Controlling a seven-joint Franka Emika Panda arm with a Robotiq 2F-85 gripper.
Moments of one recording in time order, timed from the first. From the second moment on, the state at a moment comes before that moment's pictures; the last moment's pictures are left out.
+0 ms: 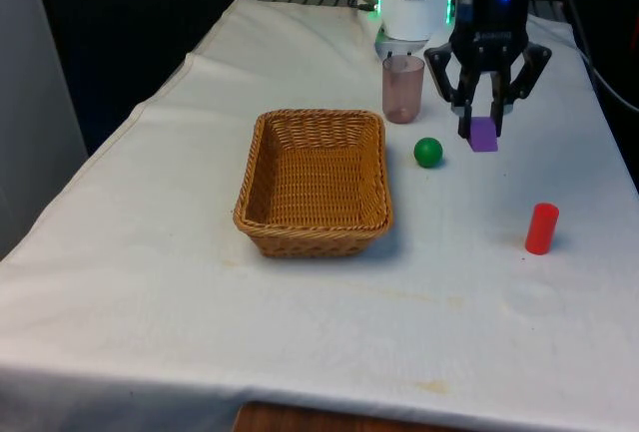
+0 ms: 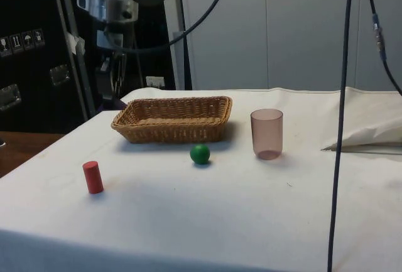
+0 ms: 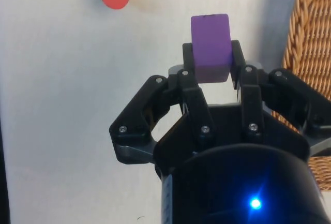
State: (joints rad) arm 0.26 0.37 -0.12 -1.97 0.03 2.59 -0.14
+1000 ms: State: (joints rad) arm 0.24 0.39 -0.18 -1.98 0.04 2.59 -0.18
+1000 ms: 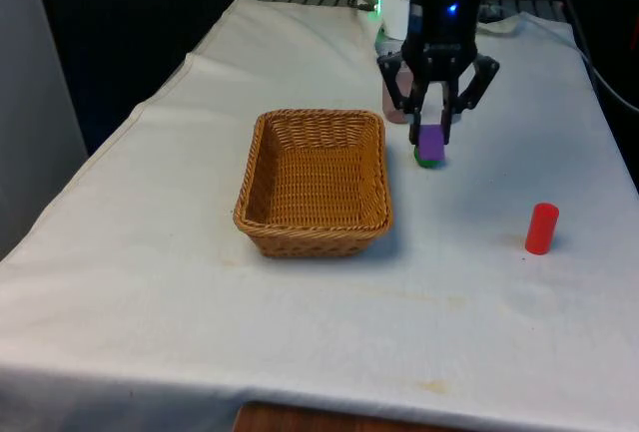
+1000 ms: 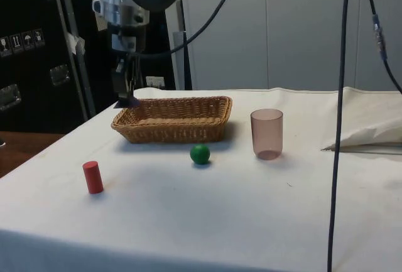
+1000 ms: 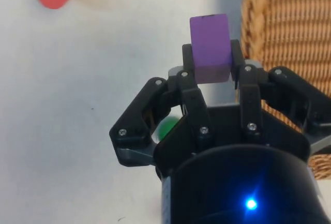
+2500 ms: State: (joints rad) arm 0.19 0.54 -0.35 -2.00 0.11 2.68 -0.38
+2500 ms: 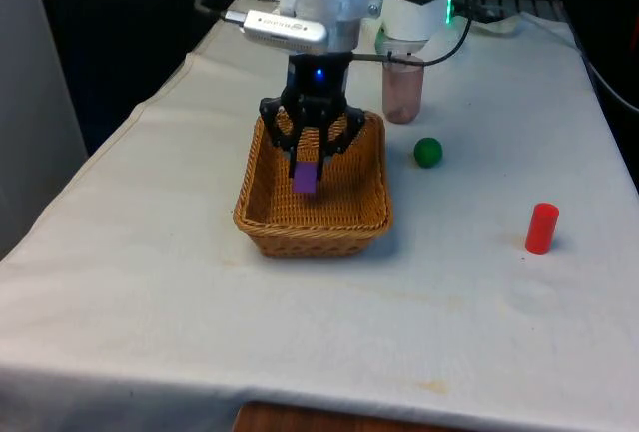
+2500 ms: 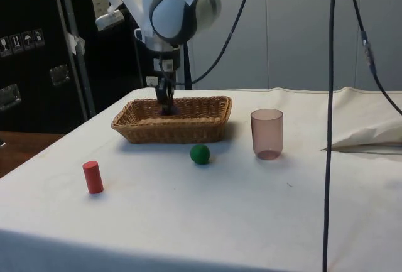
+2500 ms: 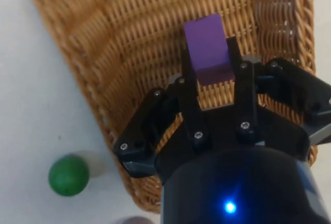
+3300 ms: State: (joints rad) arm 0.19 0.61 -0.35 -1.99 0.26 2.75 -0.48
